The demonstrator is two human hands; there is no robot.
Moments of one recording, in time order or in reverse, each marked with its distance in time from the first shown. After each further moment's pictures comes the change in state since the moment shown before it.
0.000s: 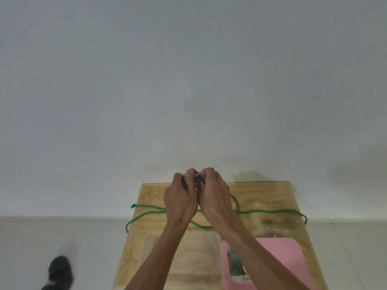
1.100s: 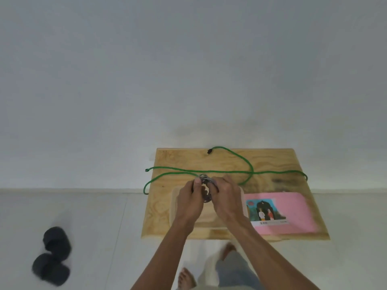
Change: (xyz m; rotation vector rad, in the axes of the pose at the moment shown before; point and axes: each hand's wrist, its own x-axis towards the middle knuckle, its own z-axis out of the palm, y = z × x) left_hand -0.080 -0.153 -0.074 -0.457 -0.401 -0.386; right_hand -0.137 -0.026 0.095 -0.178 -0.029 0.133
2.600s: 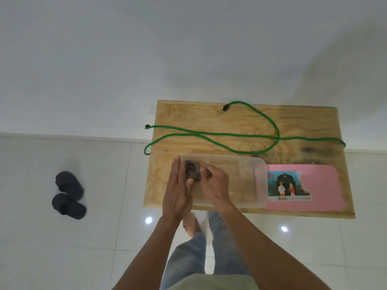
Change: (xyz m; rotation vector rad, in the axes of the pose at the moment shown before) left_hand 0.050 -0.153 -0.040 0.573 -0.072 0.329; right_hand -0.005 0.037 0.135 0.269 -0.322 0.384
